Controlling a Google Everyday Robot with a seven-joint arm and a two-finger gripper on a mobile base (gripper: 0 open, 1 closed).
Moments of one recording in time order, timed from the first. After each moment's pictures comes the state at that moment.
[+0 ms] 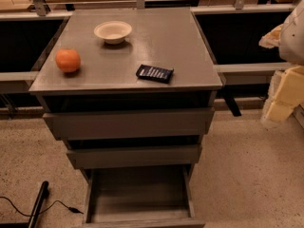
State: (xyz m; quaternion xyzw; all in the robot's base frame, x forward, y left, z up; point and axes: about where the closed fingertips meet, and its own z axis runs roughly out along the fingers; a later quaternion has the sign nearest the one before) arm 0.438 -0.216 0.980 -0.60 0.78 -0.04 0.16
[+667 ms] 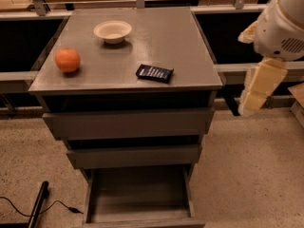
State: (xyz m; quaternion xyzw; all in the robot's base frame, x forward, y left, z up) arm 0.469 -0.194 0.972 -0.62 0.77 -0.03 0.17
